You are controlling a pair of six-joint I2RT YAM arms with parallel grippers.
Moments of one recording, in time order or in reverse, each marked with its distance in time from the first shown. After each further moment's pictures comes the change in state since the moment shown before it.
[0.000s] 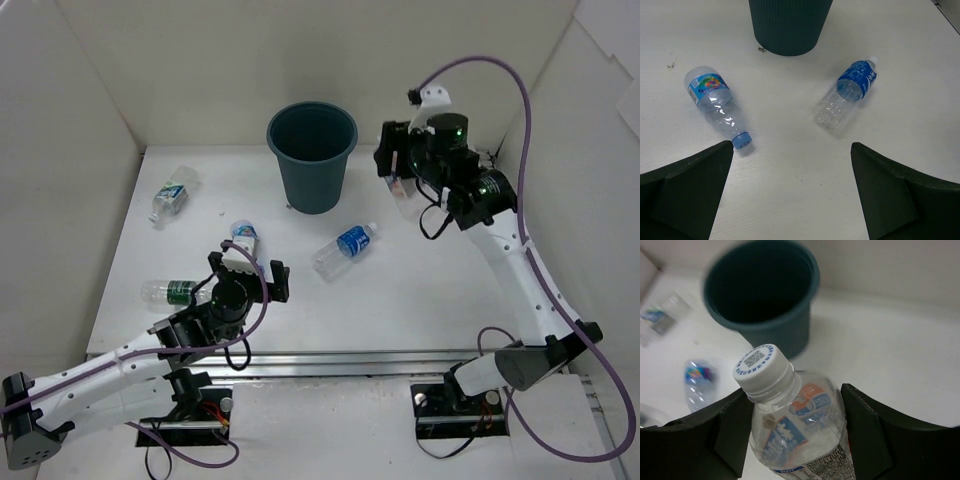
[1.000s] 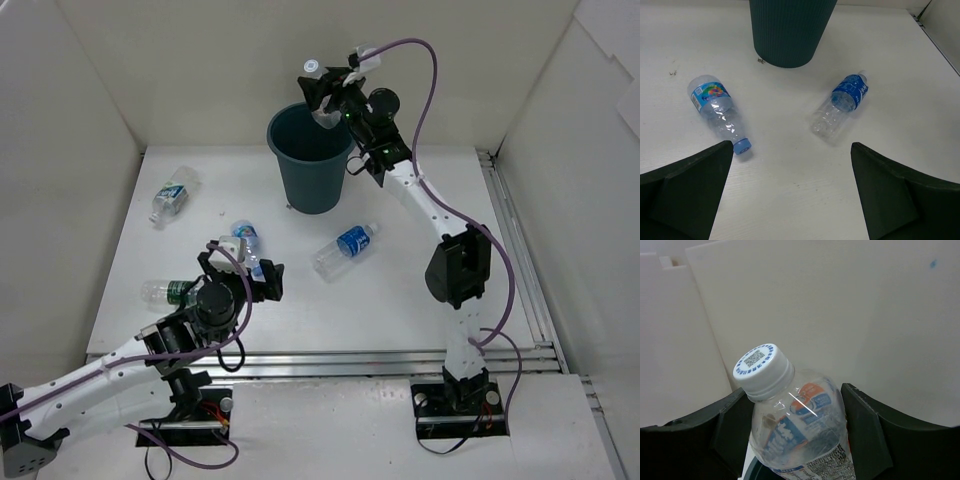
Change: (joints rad) left arm 0.008 -0.083 -0.005 -0.005 0.002 0.001; right arm 0.050 0.695 0.425 1.072 -0.321 -0.017
